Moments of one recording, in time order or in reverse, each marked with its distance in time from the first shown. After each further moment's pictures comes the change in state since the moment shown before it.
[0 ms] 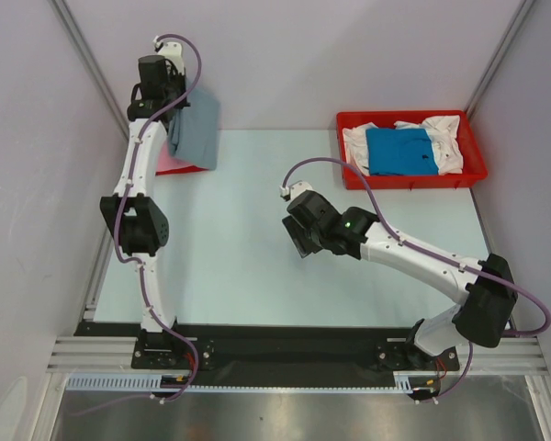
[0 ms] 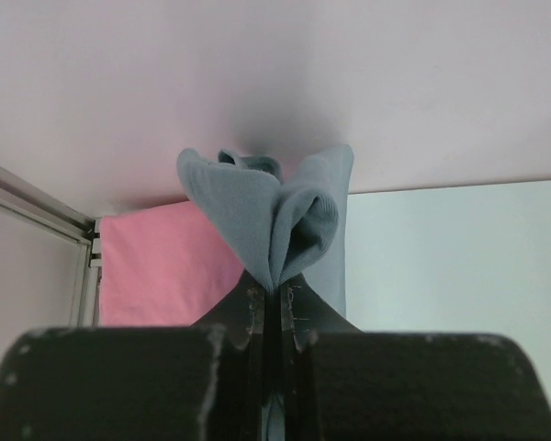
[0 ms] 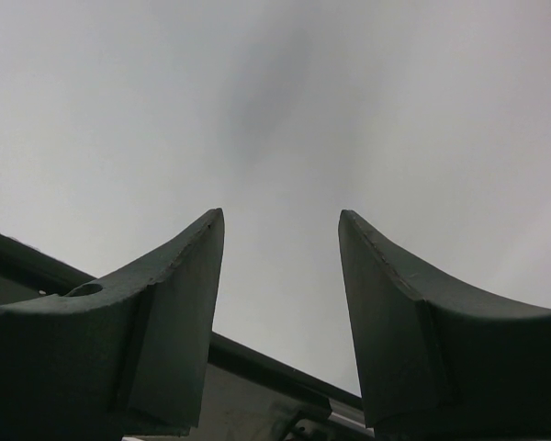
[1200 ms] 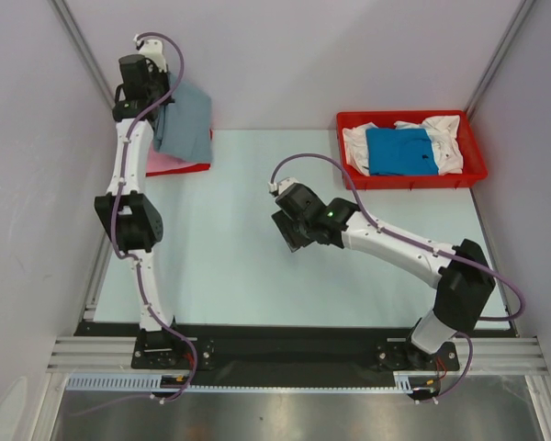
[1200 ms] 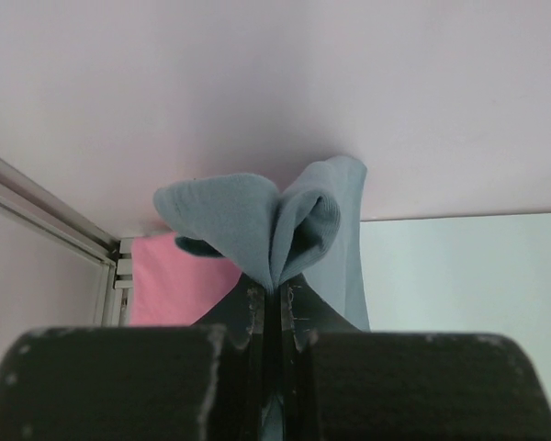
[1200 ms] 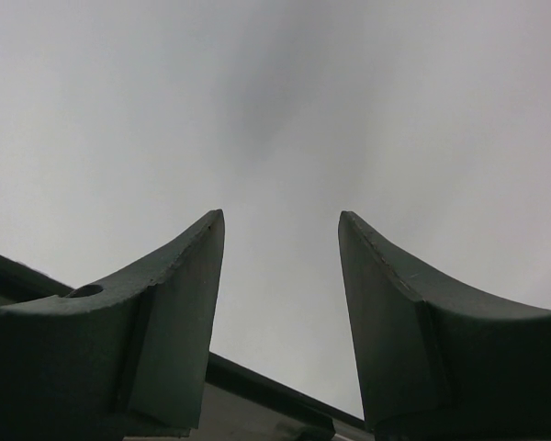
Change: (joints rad) left arm 0.089 0.045 0.054 0.050 0.080 -0.001; right arm -0.028 0.134 0.085 0.021 -0.053 -0.027
